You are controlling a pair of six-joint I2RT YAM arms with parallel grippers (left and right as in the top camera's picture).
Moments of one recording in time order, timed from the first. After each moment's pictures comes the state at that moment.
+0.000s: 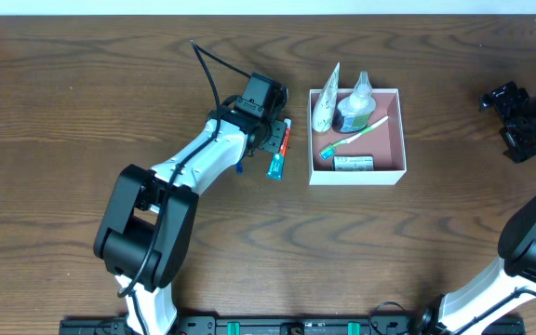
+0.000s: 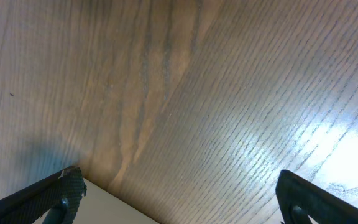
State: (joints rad) left arm -0.47 1.96 1.31 -0.44 0.05 -0.12; right arm -0.42 1.94 1.65 -1.06 -0.11 0.72
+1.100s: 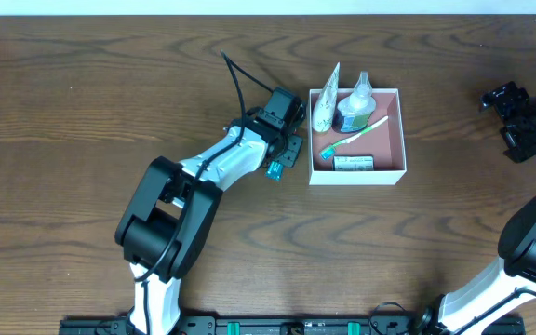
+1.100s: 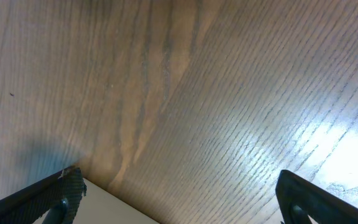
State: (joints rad) left arm -0.55 2.05 1.31 -0.42 0.05 -0.12; right arm -0.42 1.94 1.65 -1.06 -0.11 0.72
